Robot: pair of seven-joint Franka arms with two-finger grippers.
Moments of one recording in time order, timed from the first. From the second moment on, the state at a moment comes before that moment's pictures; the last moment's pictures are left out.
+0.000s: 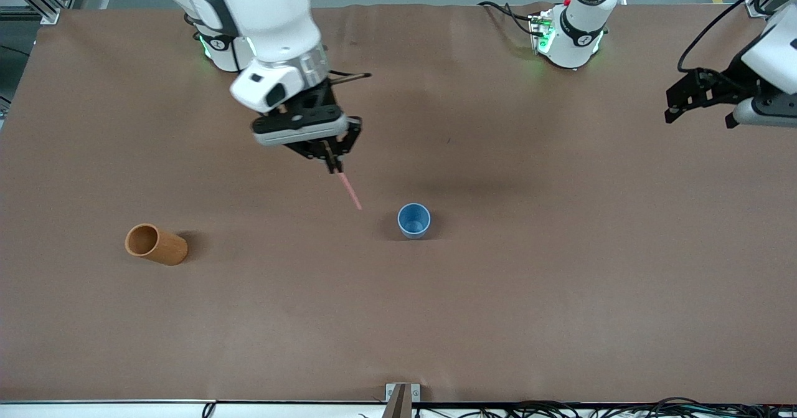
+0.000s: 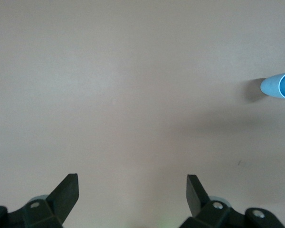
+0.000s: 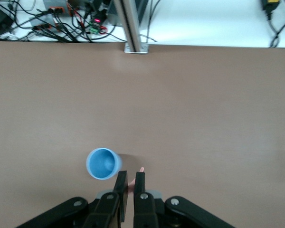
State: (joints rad) left arm -0.15 -0.03 0.02 -1.51 -0.01 1.50 -0.01; right arm -0.01 0.32 0.83 -1.52 -0.43 2.09 0.82
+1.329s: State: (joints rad) left arm -0.15 0.02 0.02 -1.49 -0.01 1.50 -0.01; right arm 0.10 0.64 0.86 -1.52 -0.82 2.31 0.89
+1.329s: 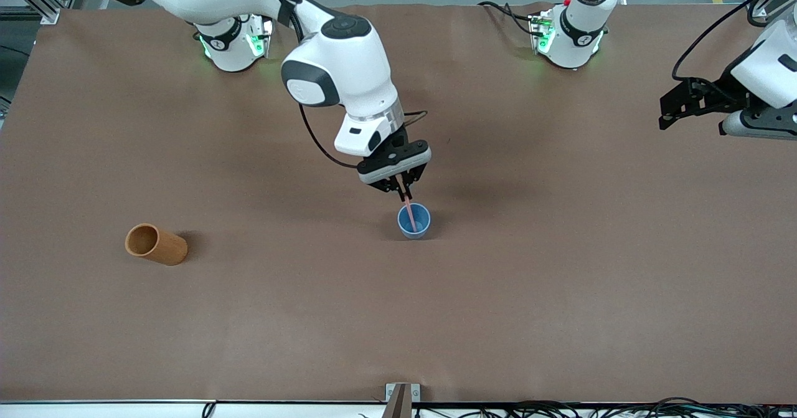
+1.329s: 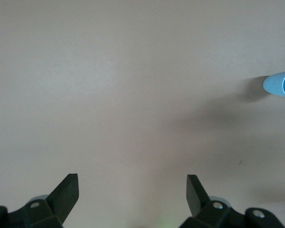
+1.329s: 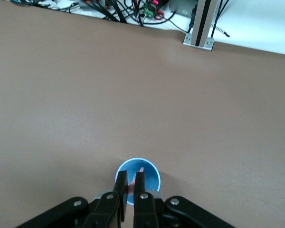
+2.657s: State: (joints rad) left arm -0.15 0.02 0.02 -1.49 -0.01 1.52 -0.01; right arm -0.04 0.34 0.72 -1.44 -0.37 1.99 0.75
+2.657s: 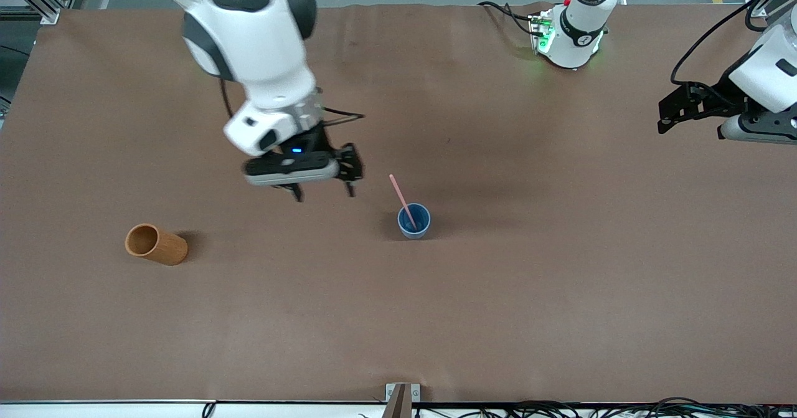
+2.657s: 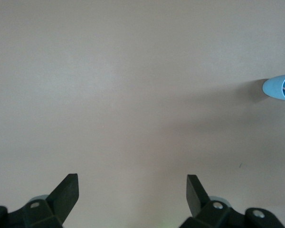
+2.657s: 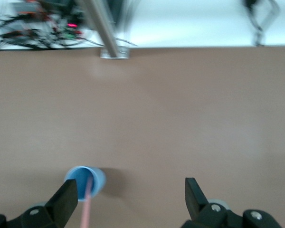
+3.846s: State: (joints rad) left arm -0.16 0.02 0.02 -1.48 -0.01 1.52 -0.04; right arm -0.01 -0.04 0.05 -1.59 -0.01 1.58 0.09
